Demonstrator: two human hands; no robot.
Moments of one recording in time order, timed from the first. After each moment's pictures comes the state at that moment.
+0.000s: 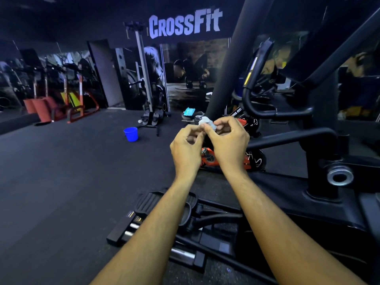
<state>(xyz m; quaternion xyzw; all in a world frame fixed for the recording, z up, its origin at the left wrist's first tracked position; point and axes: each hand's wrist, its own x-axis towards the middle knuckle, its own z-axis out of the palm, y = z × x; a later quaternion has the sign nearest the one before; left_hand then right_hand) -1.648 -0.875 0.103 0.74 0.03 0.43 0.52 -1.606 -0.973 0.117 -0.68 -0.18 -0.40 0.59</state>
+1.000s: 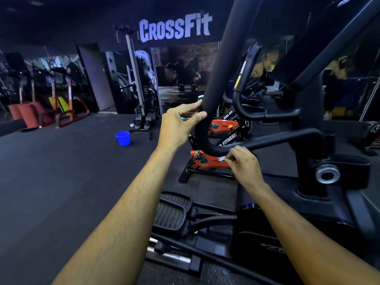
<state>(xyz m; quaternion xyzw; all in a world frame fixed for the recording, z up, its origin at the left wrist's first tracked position) -1.615 -0.843 0.165 0.78 -0.12 0.33 0.52 -1.559 -1.055 0.037 -0.82 -0.28 -0.38 0.32</state>
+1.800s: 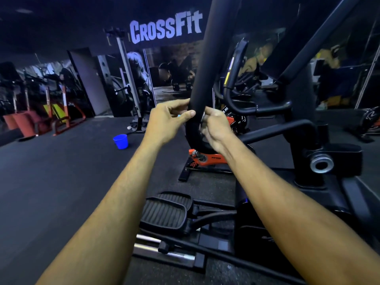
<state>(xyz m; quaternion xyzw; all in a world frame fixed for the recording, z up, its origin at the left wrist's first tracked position) -1.623 -0.839 0.185 0.82 -0.13 0.30 0.46 -1.572 -0.983 0.156 -0.55 -0.21 0.03 0.81</state>
